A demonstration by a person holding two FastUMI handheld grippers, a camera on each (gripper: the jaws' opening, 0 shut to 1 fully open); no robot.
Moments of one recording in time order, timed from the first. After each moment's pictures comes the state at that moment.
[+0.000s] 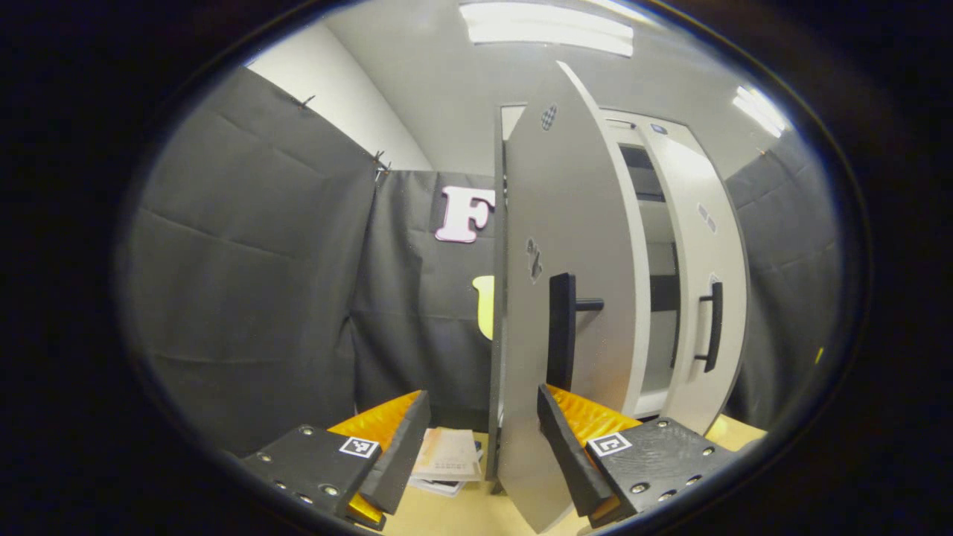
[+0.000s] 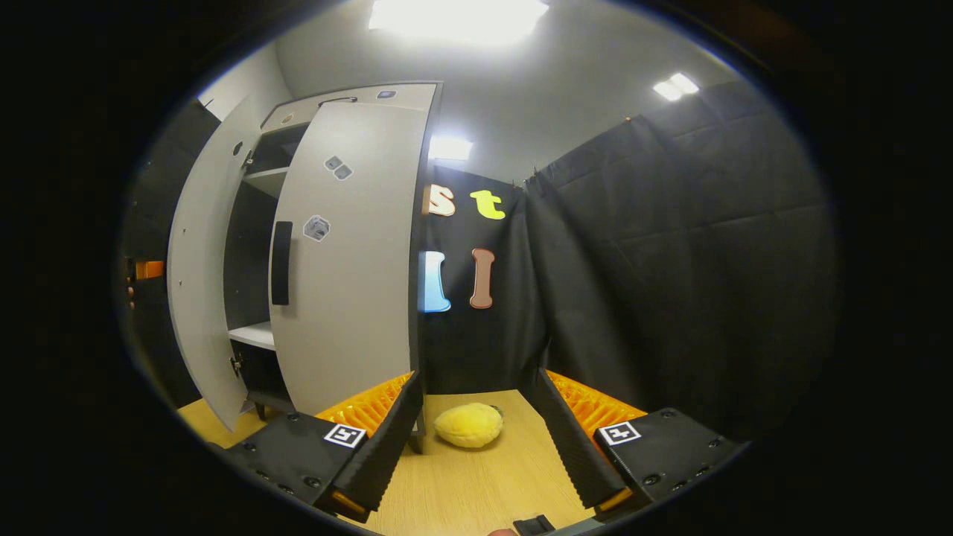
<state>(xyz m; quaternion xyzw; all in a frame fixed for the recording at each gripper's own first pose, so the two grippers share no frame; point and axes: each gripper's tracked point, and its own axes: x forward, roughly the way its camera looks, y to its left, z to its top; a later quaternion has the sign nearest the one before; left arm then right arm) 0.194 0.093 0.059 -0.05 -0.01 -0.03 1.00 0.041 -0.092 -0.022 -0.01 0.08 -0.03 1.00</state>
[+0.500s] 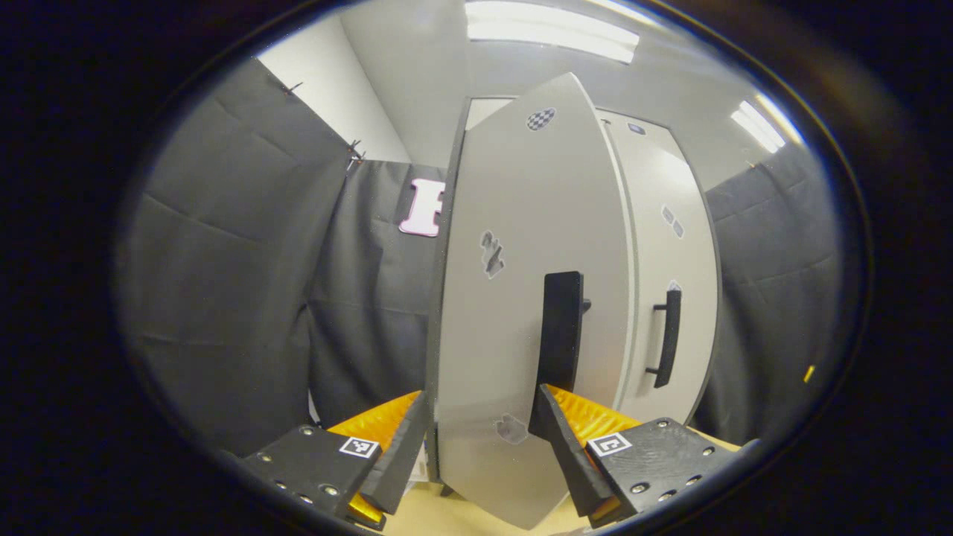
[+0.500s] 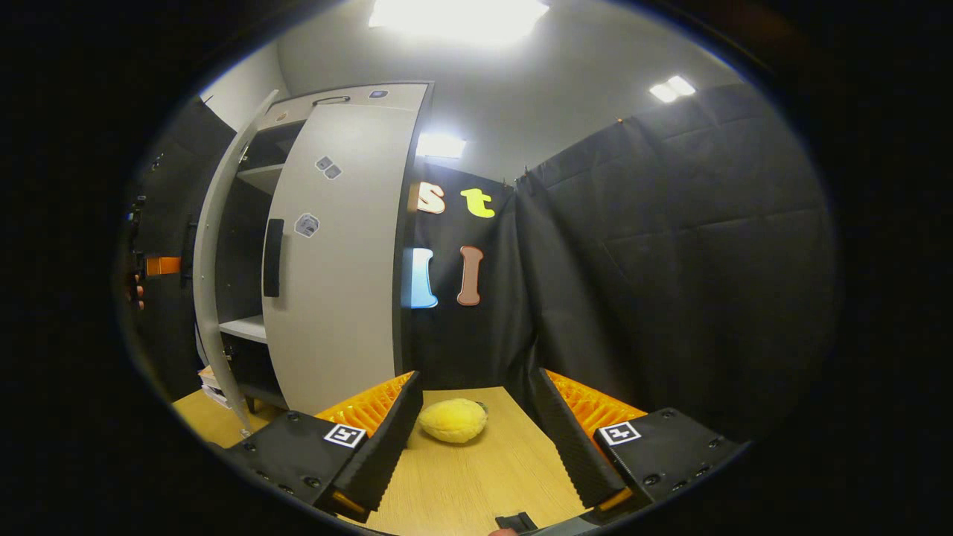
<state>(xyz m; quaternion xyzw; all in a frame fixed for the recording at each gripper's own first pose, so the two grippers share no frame) 0.212 0.067 0.061 -0.08 0.00 -0.09 0.99 0.021 -0.120 -0.020 -0.02 0.09 -0.05 0.99</state>
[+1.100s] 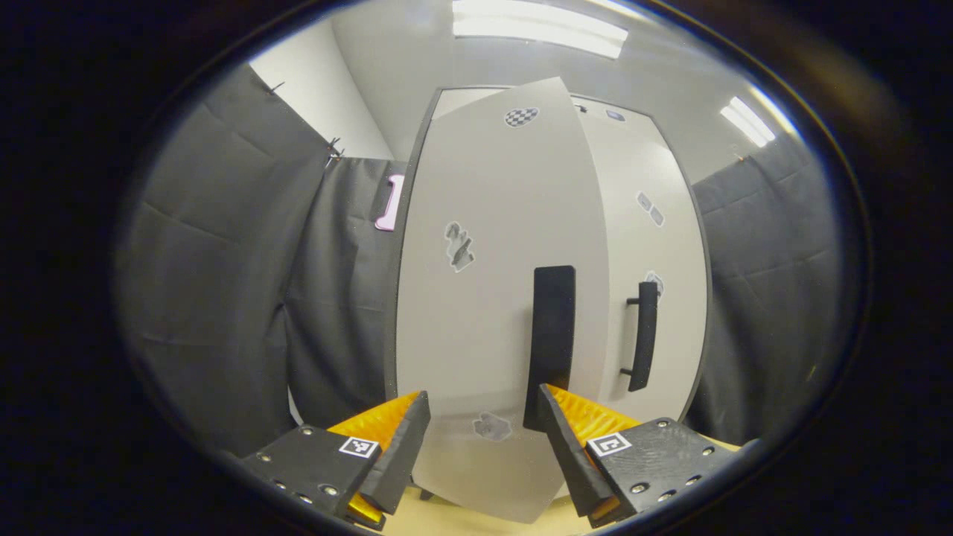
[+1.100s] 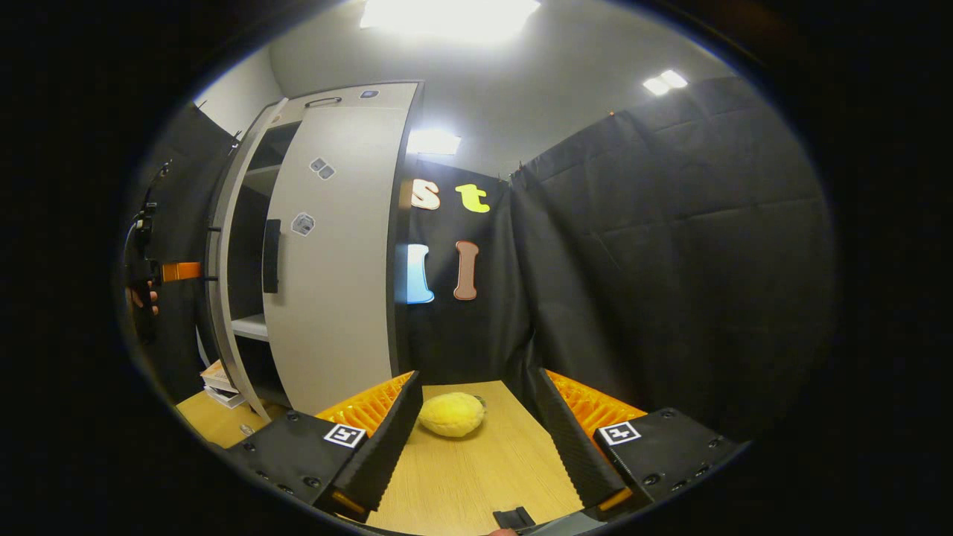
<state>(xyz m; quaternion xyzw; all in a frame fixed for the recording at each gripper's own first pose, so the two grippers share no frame) 0.226 0.030 0.058 -0.06 0.00 -0.10 0.99 0.005 -0.126 -0.024 -0.01 0.10 -0.04 0.99</state>
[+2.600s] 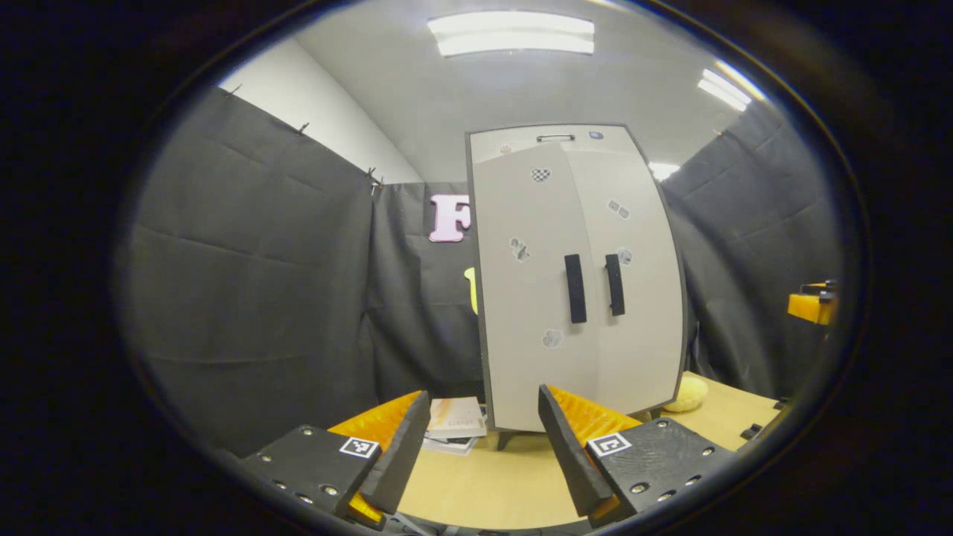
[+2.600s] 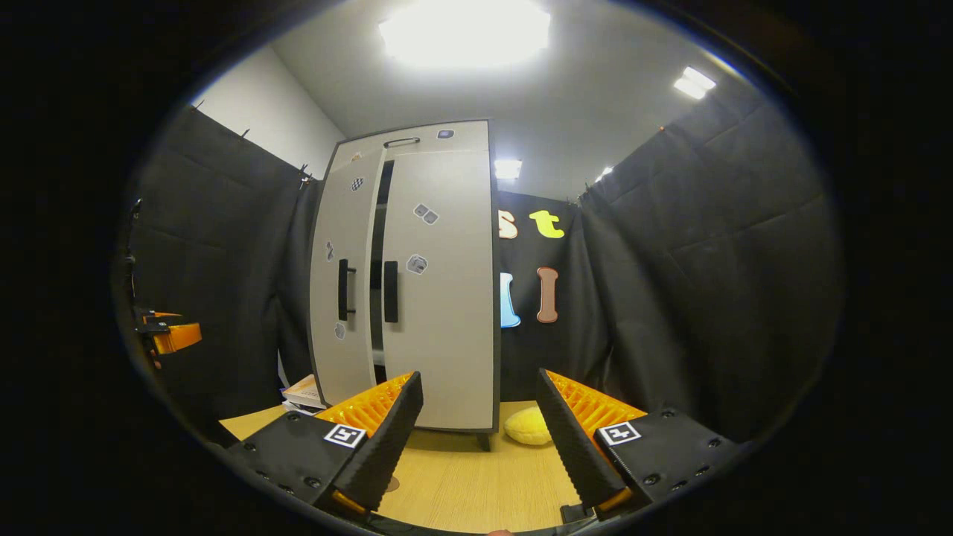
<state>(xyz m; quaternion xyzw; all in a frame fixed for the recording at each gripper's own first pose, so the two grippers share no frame) -0.041 0.154 0.031 0.00 0.01 -0.04 1.00 -0.070 -0.033 0.024 0.02 0.05 0.11 0.99</state>
